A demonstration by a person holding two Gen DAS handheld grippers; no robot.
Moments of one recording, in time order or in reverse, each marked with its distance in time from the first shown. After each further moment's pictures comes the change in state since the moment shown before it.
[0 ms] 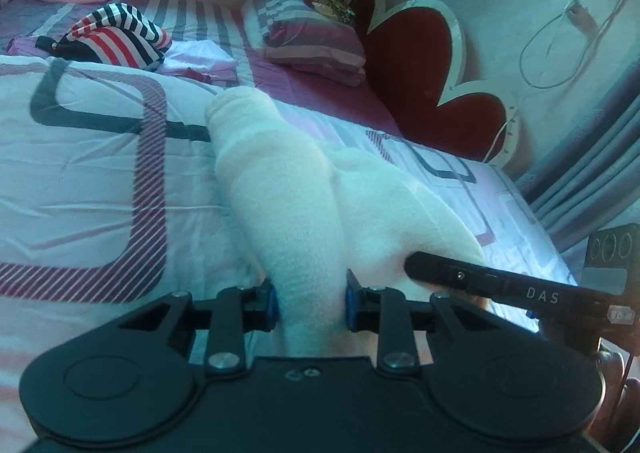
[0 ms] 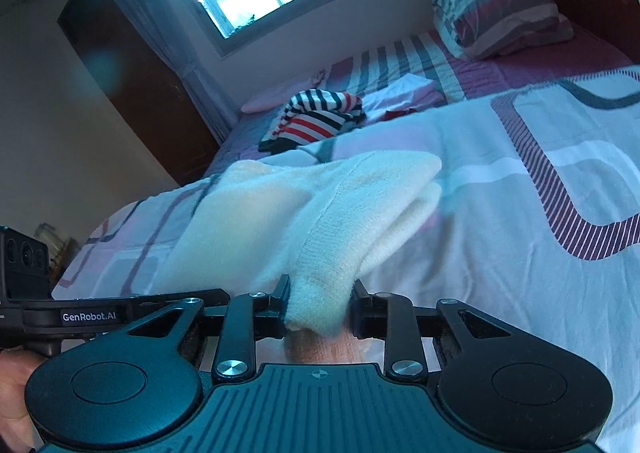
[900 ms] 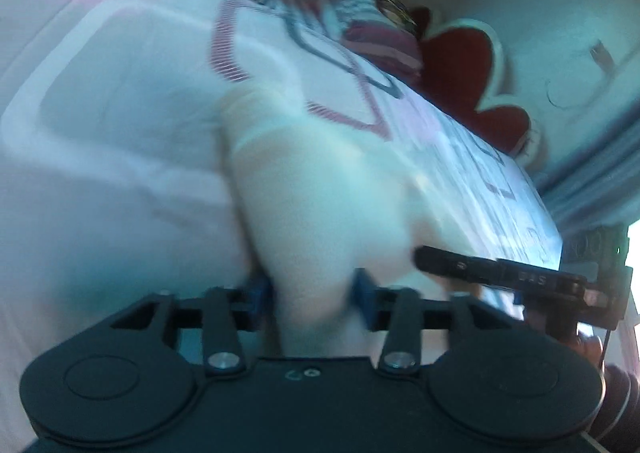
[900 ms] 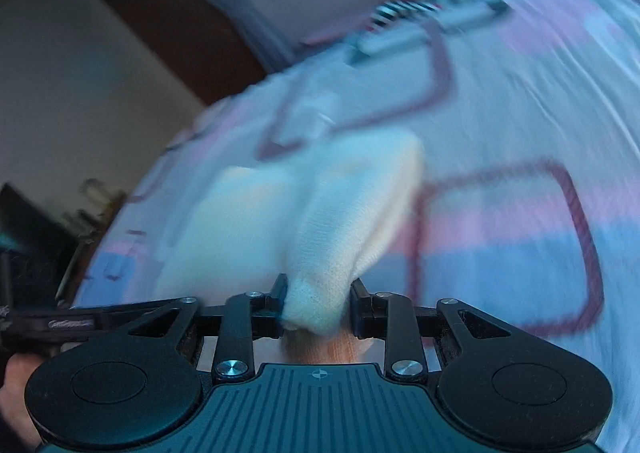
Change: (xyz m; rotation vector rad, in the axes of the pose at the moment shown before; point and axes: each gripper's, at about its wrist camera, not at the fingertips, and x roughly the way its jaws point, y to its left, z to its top) left arm -0.193 0.156 -0.127 -0.163 0.010 0.050; right arm 0.071 0.182 -0.158 0.079 0.153 0.121
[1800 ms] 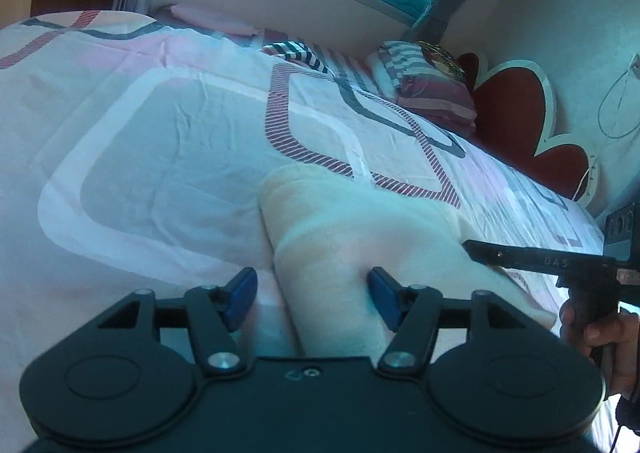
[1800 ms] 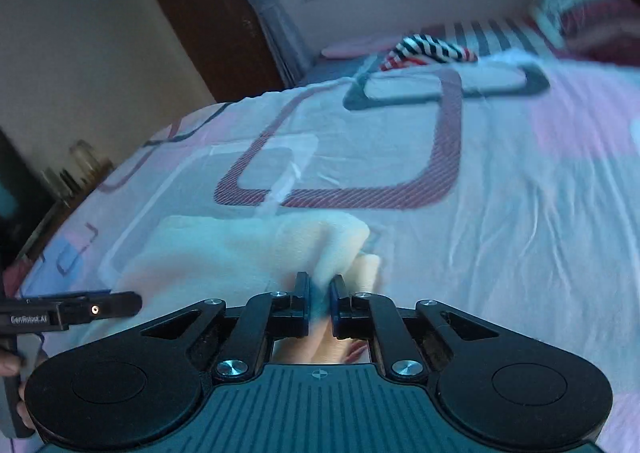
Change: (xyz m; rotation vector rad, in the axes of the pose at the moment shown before) left arm 0.013 -0.001 0.021 0.059 -0.187 0.221; right arm 0.037 -0.023 0.062 -0.235 -0.030 -0.024
